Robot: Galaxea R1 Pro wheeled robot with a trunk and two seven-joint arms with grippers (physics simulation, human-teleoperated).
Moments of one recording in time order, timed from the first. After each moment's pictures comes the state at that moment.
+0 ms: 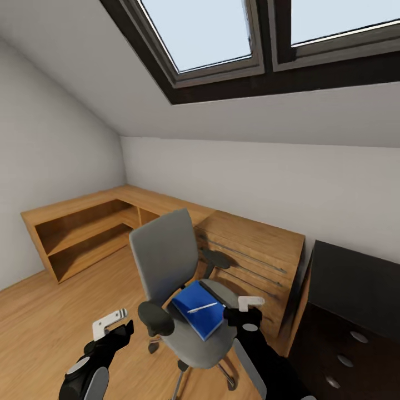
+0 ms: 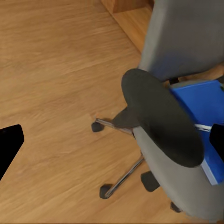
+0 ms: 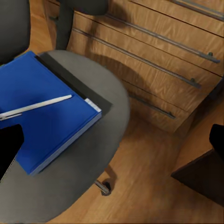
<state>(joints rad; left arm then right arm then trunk) -0.03 -0.07 0.00 -1.60 0.40 0.52 0.47 -0.42 0.09 0.37 -0.94 -0.26 0.33 -0.48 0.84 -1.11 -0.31</state>
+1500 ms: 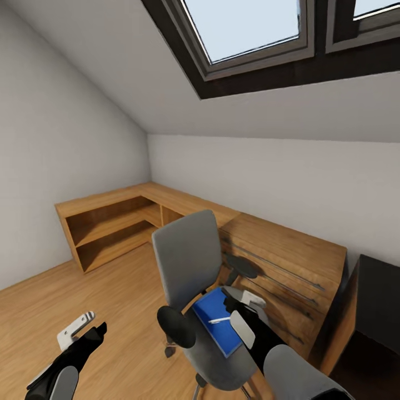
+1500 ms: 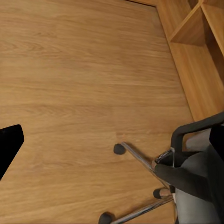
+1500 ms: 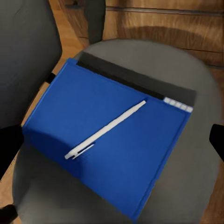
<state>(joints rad) -0.03 -0.07 0.23 -1.61 0.56 0.52 0.48 -0.69 0.17 0.22 -0.44 -0.61 0.08 -0.47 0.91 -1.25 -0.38</state>
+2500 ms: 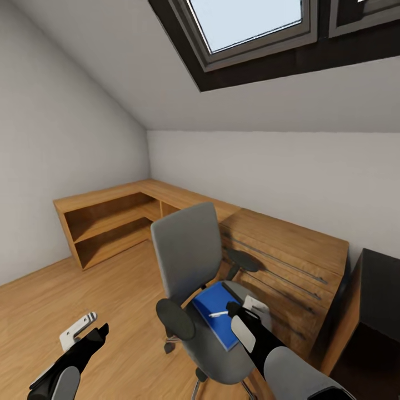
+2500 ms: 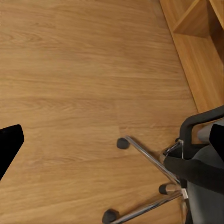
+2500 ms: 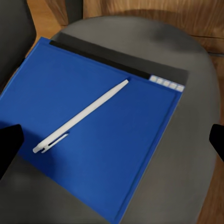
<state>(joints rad) -0.03 -0.07 0.22 -1.60 0.56 0.52 0.48 -0.69 0.17 0.21 -0.37 -0.61 0.03 -0.47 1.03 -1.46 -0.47</state>
